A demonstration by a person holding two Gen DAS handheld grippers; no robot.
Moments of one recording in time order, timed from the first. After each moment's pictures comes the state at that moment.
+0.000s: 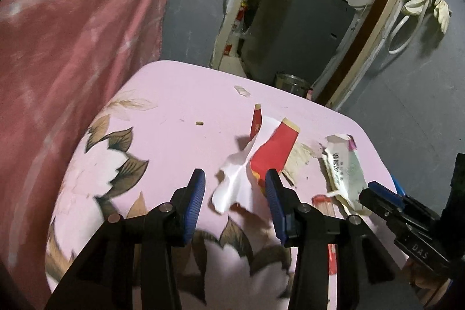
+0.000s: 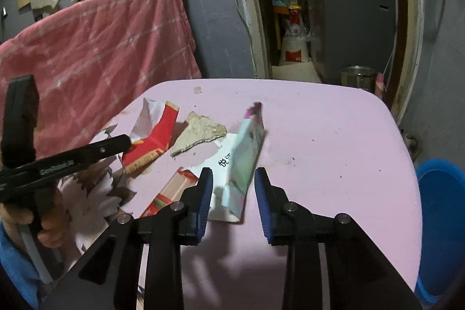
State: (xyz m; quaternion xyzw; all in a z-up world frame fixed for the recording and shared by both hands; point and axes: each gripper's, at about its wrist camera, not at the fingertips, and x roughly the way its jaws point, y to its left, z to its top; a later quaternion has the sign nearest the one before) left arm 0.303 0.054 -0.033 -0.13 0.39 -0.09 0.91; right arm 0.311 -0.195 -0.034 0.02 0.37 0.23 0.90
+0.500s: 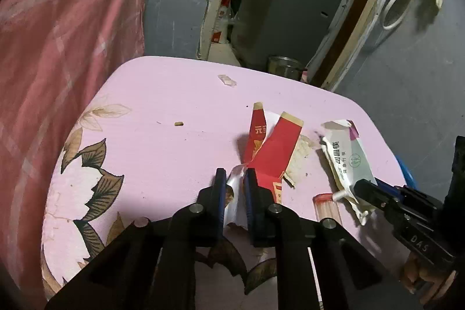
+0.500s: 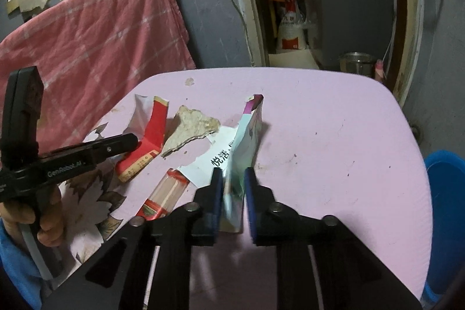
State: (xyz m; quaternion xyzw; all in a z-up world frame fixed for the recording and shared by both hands) left arm 0.316 0.036 -0.041 -0.09 0.41 -0.11 0.90; right arm 0.327 -0.195 -0.045 0.03 0.40 0.22 0.89
